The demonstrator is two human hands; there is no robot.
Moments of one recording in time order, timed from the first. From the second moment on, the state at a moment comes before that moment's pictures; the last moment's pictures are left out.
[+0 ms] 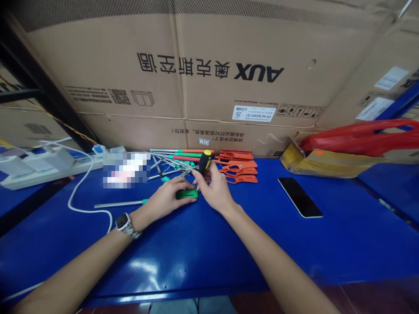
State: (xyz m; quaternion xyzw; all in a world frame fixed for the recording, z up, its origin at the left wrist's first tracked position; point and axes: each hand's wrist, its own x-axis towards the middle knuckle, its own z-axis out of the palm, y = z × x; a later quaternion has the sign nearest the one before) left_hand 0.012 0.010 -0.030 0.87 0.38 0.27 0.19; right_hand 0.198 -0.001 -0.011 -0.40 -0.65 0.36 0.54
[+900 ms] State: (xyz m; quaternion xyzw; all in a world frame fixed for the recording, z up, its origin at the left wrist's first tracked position) left_hand 0.017 0.008 -0.020 0.83 0.40 0.33 0.19; right_hand 0.194 0.009 -0.003 -0.41 -0.68 0.30 0.52
